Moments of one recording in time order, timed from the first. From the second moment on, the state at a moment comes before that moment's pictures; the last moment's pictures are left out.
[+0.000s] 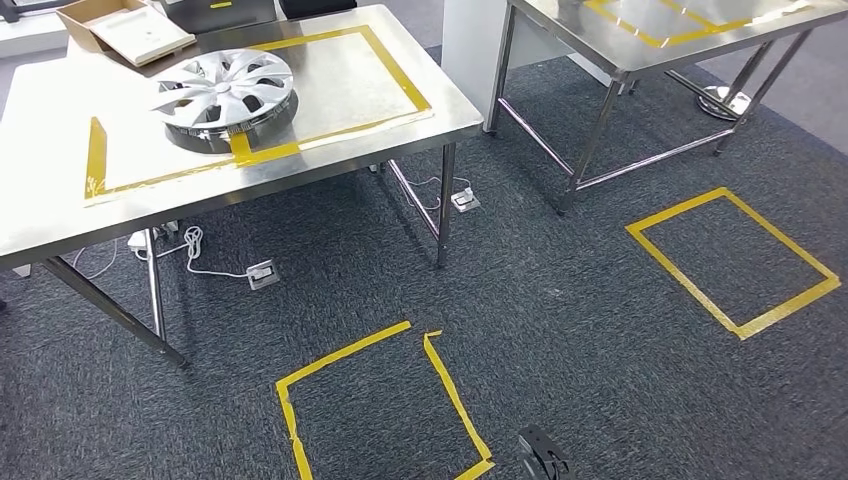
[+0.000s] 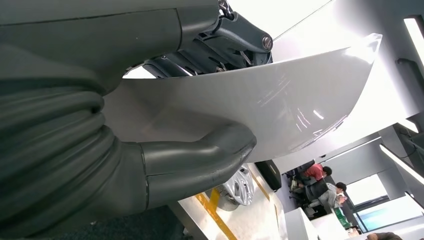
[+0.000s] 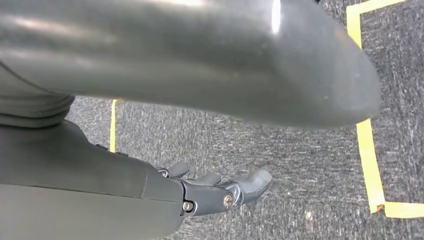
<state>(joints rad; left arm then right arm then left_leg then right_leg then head) -0.73 0.51 -0.14 -0.93 0.05 -0.18 -0.70 -0.05 0.07 -1.02 -0.19 0.97 0.57 0.02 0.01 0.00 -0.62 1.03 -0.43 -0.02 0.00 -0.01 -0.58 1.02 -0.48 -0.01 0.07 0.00</state>
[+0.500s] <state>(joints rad) -0.75 0.51 -0.15 -0.90 0.05 -0.18 -0.70 -0.05 0.07 -1.02 -0.19 0.97 0.57 0.02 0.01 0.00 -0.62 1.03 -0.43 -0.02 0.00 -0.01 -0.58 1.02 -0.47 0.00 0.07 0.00</state>
